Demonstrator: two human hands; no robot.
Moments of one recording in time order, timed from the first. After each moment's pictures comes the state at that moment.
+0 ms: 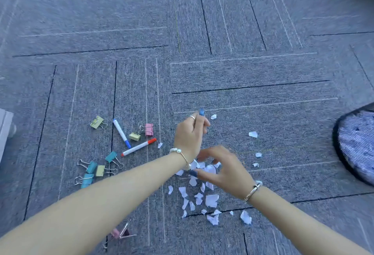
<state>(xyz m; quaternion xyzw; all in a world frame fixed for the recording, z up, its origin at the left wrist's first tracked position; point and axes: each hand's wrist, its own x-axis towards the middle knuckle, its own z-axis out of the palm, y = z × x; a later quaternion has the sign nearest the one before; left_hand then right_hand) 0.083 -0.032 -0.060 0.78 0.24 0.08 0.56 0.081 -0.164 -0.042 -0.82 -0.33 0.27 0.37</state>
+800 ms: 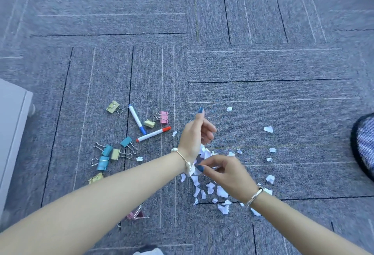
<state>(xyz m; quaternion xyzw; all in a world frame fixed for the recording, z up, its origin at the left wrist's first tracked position) 0.049 -0.017 -0.054 0.59 0.30 -0.02 0.75 0.048 -0.146 -0.035 -0.77 -0.19 0.42 0.44</state>
